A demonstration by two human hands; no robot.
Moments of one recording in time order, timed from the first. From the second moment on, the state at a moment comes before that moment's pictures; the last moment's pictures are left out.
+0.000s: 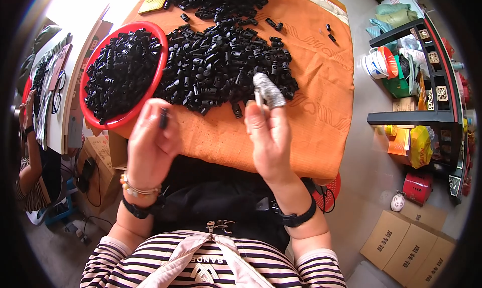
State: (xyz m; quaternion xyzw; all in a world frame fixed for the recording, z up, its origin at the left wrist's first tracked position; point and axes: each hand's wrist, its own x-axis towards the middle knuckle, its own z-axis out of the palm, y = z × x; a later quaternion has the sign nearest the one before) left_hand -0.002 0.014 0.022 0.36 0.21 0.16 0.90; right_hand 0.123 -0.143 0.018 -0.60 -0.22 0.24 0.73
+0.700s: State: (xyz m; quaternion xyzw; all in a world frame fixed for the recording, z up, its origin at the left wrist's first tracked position) left_hand -0.002 0.025 0.019 0.45 0.22 0.09 0.86; right_hand 0.126 -0.137 -0.021 -0.84 -0.40 -0.05 0.35
